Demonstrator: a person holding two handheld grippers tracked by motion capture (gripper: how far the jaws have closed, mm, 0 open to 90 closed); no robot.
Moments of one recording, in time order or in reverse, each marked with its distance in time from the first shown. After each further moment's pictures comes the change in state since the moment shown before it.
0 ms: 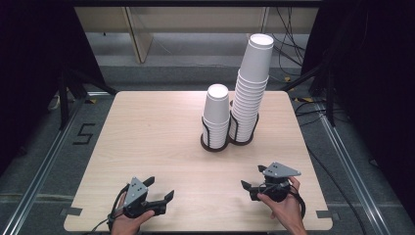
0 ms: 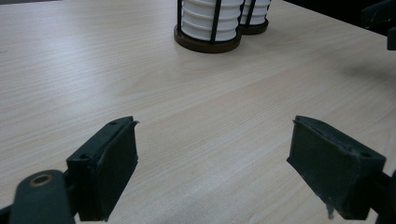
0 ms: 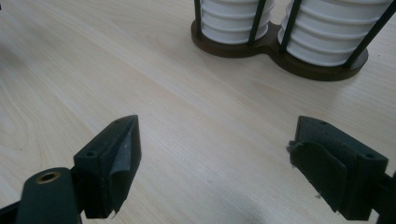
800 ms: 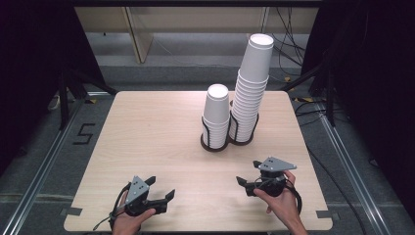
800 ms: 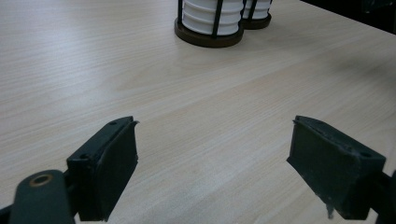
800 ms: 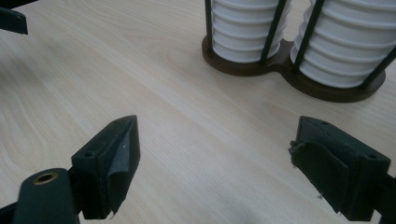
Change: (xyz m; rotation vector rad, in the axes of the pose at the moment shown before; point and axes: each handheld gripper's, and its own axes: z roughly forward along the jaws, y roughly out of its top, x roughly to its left) left arm 0.002 -0.001 0.006 0.017 -0.003 -0.018; right arm 0.004 0.020 0.007 -0.003 0.041 0.003
